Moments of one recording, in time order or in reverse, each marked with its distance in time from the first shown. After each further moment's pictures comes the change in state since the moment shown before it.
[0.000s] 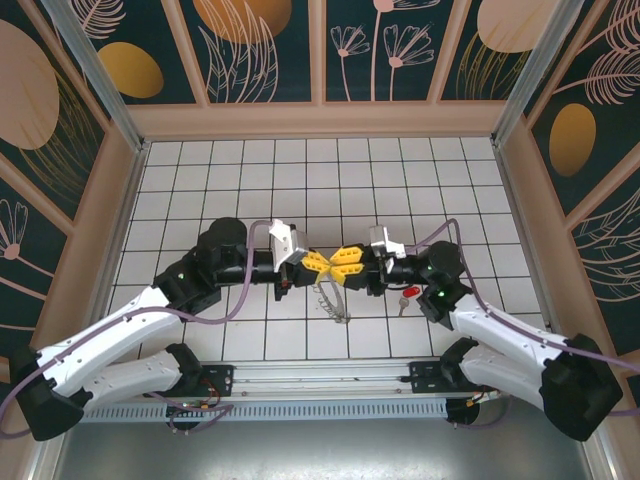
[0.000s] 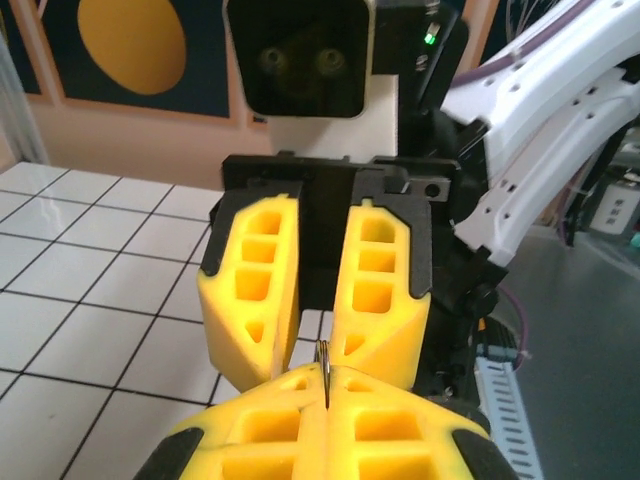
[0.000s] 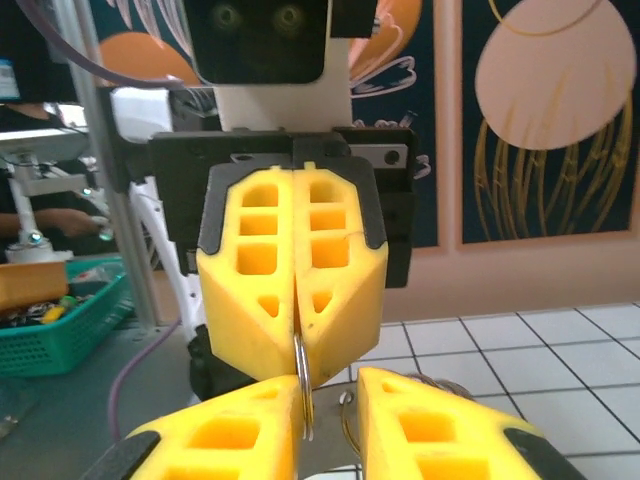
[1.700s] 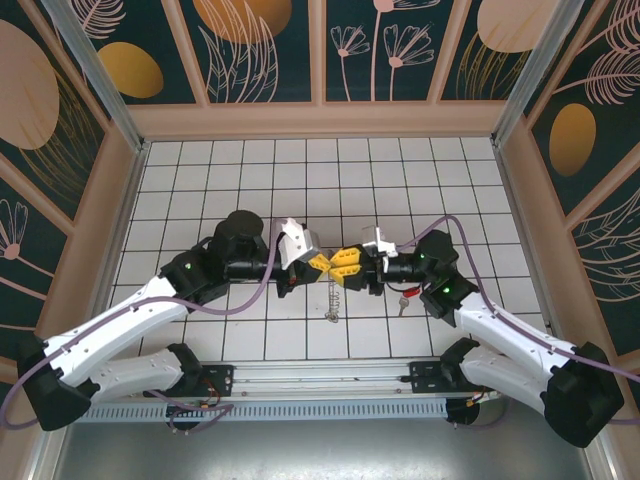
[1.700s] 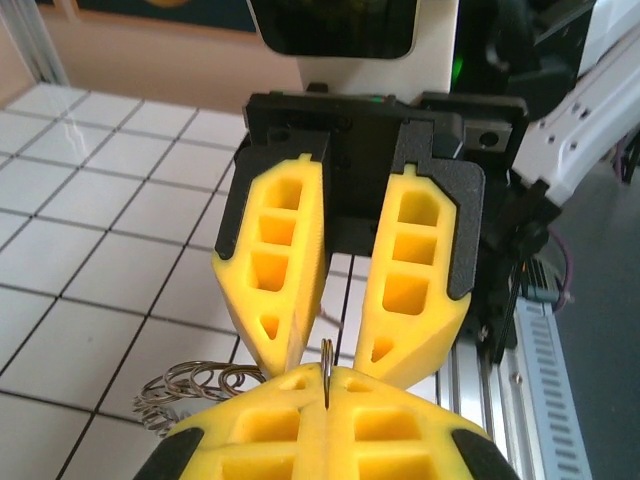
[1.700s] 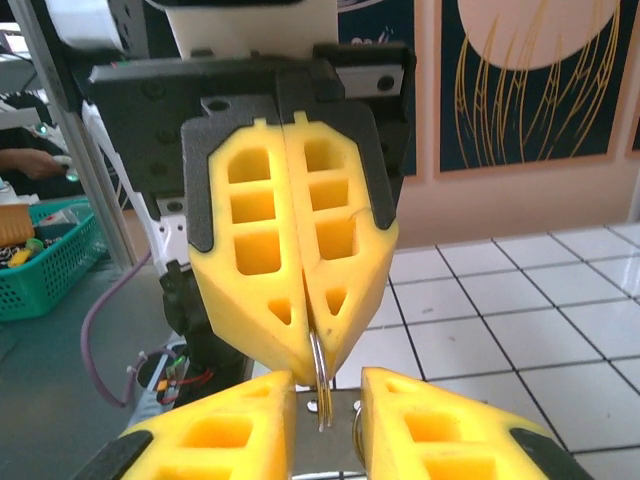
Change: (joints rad) left arm -0.006 0.081 0.094 -0.209 -0.078 0.096; right arm -0.026 -0.021 0.045 -0.311 -0.021 -0.164
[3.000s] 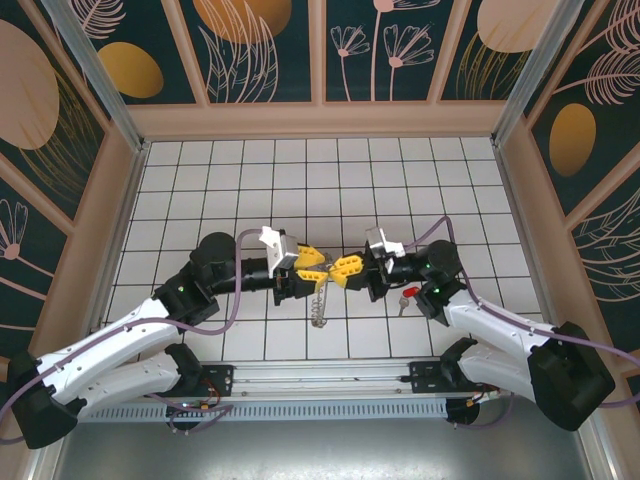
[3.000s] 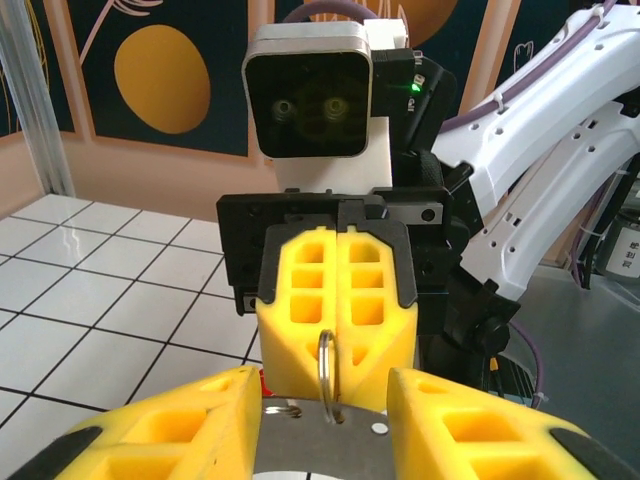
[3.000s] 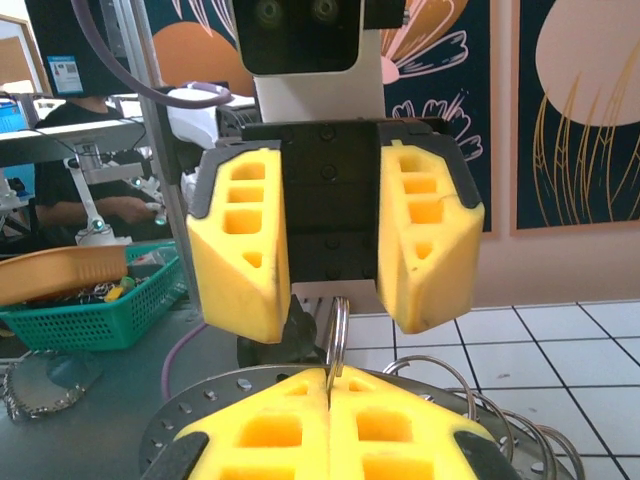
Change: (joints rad) left arm 0.000 -0.163 -0.260 0.449 0.039 -0.192; right arm -0.012 0.114 -0.079 0.523 -0.142 0.301
